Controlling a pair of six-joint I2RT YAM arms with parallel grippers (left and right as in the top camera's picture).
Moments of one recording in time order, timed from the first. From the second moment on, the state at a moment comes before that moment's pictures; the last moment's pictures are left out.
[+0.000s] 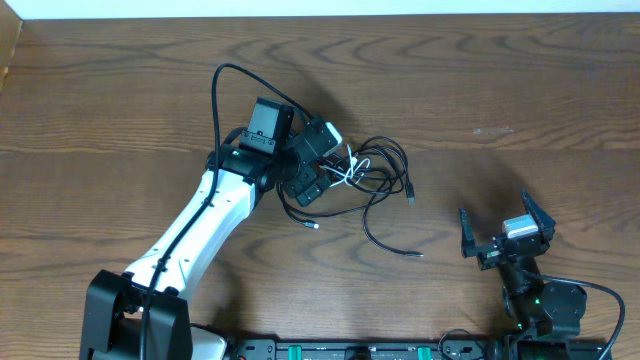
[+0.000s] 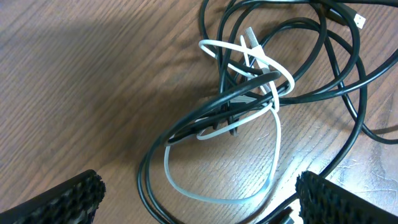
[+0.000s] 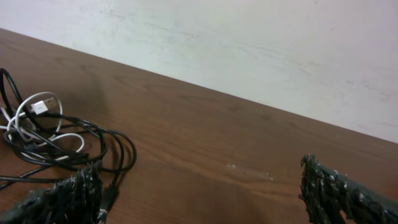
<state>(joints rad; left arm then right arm) -0.36 1.55 1.06 -0.54 0.26 0.56 -0.04 0.01 0.01 -0.05 -0.28 -0.21</state>
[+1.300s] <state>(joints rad) -0.28 1.37 1.06 -0.54 0.15 0.29 -0.04 0.27 0.29 -0.12 -0.32 -0.10</state>
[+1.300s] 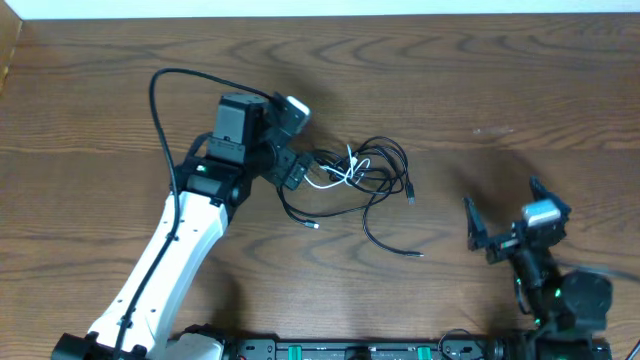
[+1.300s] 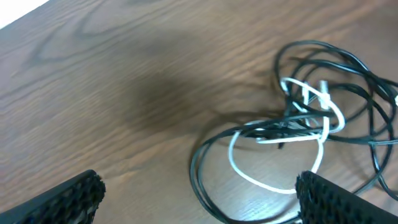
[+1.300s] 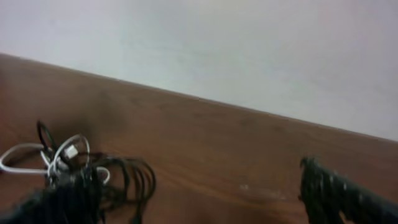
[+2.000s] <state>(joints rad) -0.26 1.37 1.06 -0.54 0.14 0.24 -0.04 1.28 1.09 -0.68 -0.59 -0.12</state>
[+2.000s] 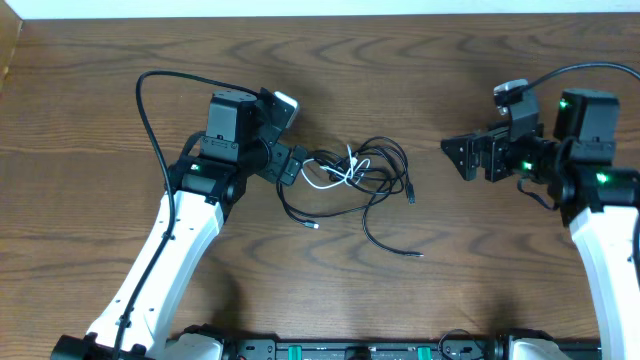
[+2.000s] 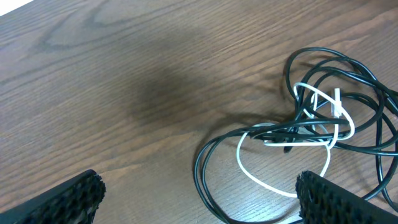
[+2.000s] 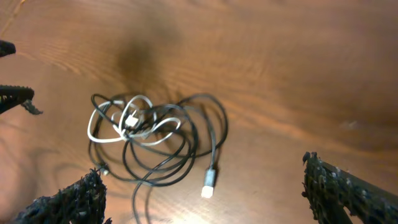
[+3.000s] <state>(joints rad) -0.18 1.37 1.06 -0.55 -0.17 -0.02 0.39 1.65 1.09 -0.35 -0.55 0.06</state>
